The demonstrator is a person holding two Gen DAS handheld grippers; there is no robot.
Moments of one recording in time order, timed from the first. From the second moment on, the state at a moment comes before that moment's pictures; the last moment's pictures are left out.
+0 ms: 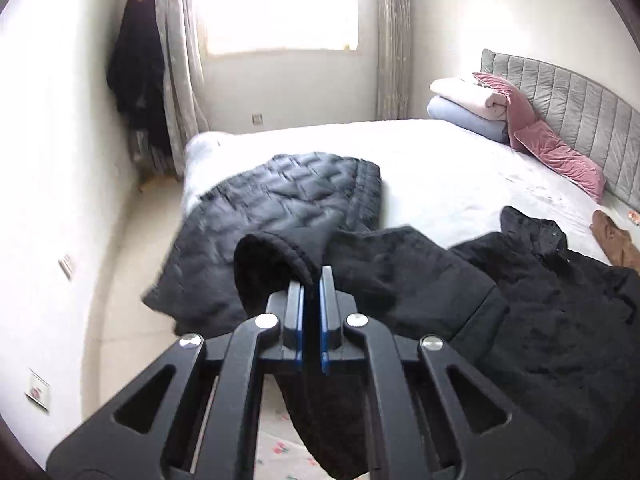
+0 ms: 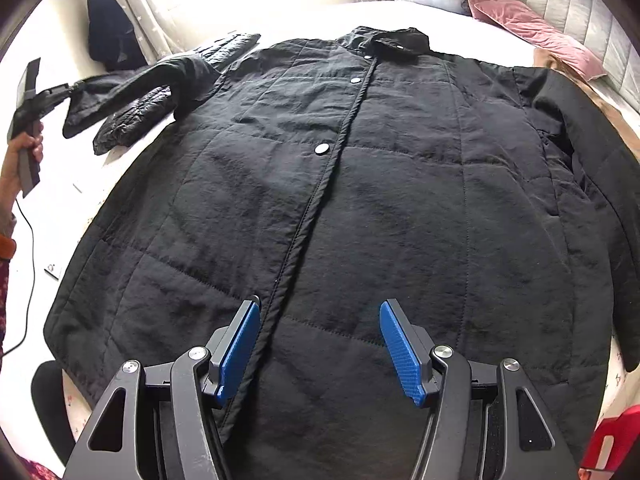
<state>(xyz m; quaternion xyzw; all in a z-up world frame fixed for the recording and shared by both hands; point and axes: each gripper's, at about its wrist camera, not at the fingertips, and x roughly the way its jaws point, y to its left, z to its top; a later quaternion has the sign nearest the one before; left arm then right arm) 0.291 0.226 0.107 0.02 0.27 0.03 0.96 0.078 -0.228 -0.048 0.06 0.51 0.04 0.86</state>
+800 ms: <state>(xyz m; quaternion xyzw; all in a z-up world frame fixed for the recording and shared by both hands) 0.394 0.248 0.023 0.07 0.39 0.15 0.91 0.056 -0.348 -0.026 0.10 0.47 -0.13 0.87</state>
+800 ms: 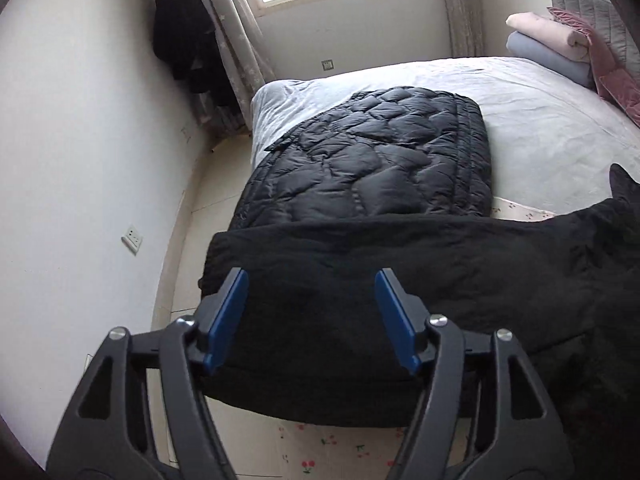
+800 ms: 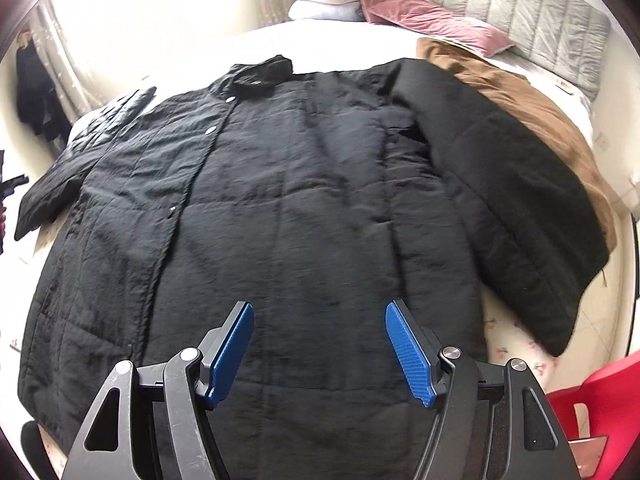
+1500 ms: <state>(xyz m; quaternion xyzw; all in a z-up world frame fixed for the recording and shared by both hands) 0.273 0.086 0.029 -0.02 0.48 -0.14 0.87 -0.040 -0.556 -0.057 0.28 0.38 -0.28 0.83</state>
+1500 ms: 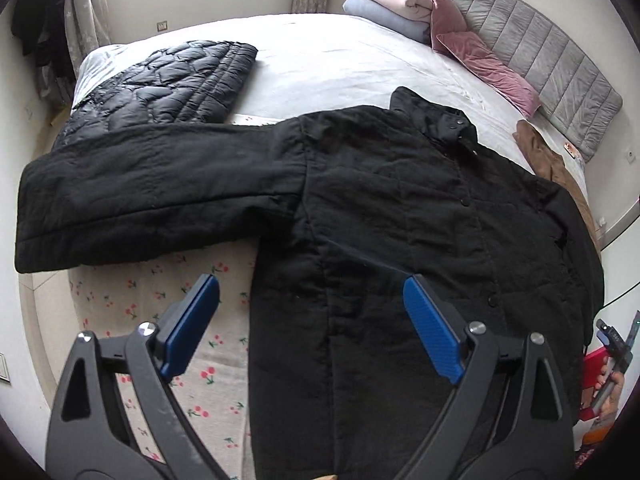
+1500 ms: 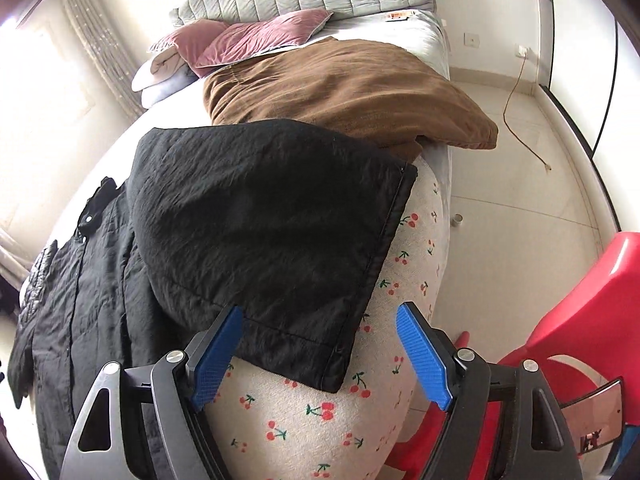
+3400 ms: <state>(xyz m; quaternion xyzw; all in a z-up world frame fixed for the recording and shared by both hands) 0.286 -0.079 0.055 0.16 0.51 -0.20 0.82 0.173 -0.552 0.100 0.07 0.42 -0.27 0.86</state>
